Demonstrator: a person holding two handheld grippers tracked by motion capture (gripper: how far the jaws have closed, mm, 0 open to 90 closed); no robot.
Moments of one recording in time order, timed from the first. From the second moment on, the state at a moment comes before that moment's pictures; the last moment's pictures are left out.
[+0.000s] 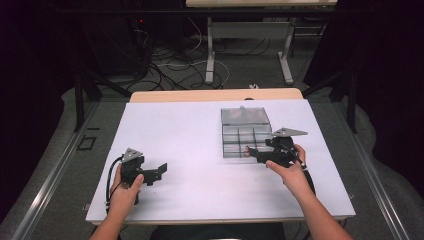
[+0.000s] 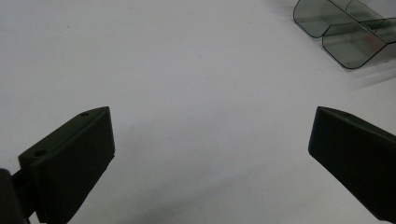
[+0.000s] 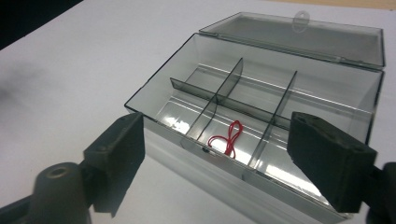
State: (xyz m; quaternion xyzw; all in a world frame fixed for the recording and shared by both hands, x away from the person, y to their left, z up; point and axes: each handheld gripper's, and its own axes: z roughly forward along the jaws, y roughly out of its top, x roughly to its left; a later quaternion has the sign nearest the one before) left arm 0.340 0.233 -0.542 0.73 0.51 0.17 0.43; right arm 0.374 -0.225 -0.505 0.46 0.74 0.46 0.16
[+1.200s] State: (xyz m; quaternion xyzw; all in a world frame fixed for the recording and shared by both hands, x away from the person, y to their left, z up) left arm 0.340 0.233 -0.543 0.73 0.51 0.16 0.43; right arm 0.343 -0.316 -0.525 0.52 0.70 0.42 0.23
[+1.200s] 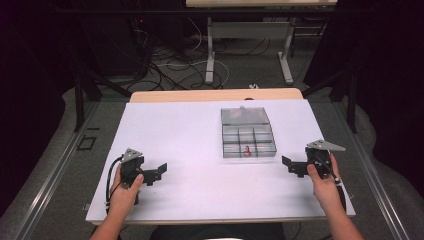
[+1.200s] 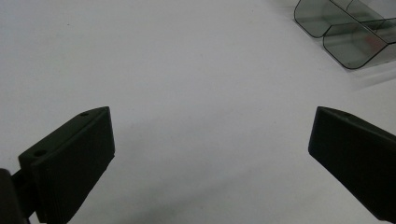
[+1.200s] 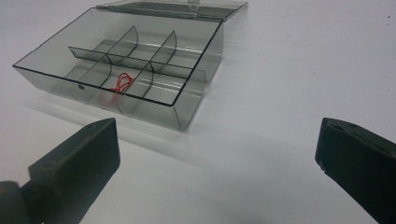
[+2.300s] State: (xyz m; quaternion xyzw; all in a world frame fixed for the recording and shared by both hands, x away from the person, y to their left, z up) left arm 0.341 0.235 -0.543 0.73 0.51 0.16 0.42; right arm 0.348 -0.353 -0.552 0.57 0.68 0.40 0.24
